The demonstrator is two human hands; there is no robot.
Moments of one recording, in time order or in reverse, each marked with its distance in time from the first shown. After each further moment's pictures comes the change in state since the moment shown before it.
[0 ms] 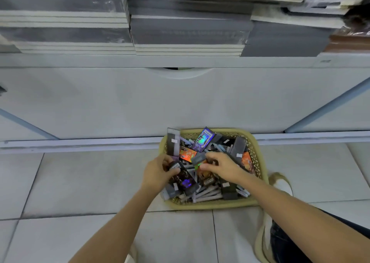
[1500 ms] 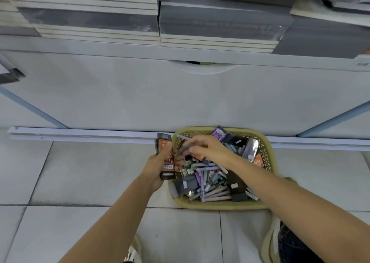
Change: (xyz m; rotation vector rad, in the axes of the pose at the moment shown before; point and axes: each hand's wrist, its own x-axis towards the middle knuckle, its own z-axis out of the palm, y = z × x) left_hand 0.007 -0.001 -0.026 -1.114 -0.131 -0.514; right_hand 0.039 -0.081 0.011 0.280 -0.142 0.025
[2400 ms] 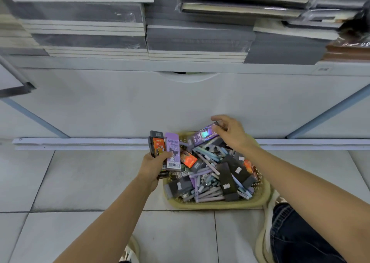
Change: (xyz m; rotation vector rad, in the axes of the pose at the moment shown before) left_hand -0.022 0.004 0.021 0.180 0.165 0.172; right_hand -0.016 -0.001 -0.072 -0.225 0.534 -0.062
